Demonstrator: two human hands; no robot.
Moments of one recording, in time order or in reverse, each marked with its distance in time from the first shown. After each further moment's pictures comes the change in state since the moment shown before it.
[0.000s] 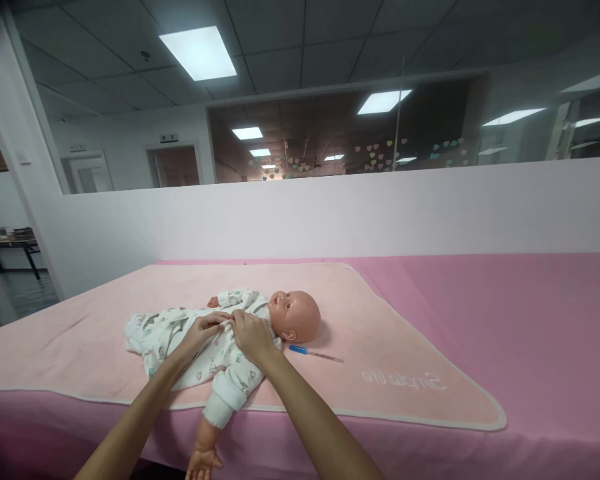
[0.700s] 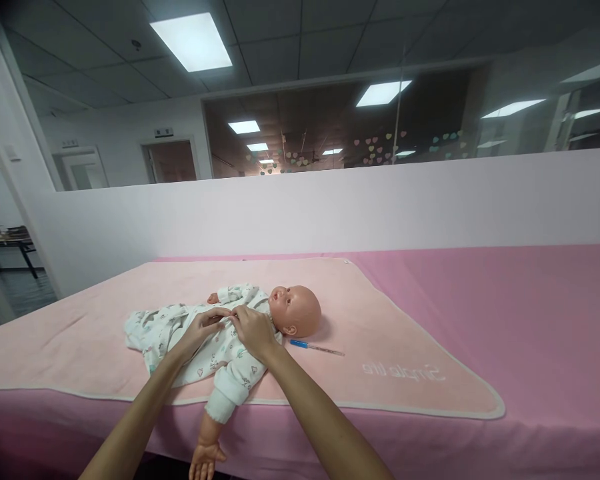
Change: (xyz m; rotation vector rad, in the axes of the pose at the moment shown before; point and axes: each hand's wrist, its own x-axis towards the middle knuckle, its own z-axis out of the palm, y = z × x) left_hand -0.004 0.006 -0.001 0.034 -0.056 0.038; right_hand -0.001 0.003 0.003 0.151 0.070 0.005
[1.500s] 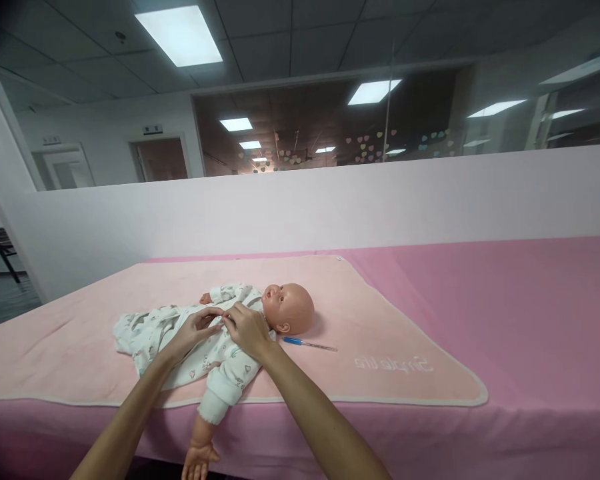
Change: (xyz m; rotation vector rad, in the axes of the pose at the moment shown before) left_hand -0.001 -0.002 0.001 -0.028 -0.038 0.015; right_hand -0.002 -0.001 -0.003 0.072 0.032 -0.031
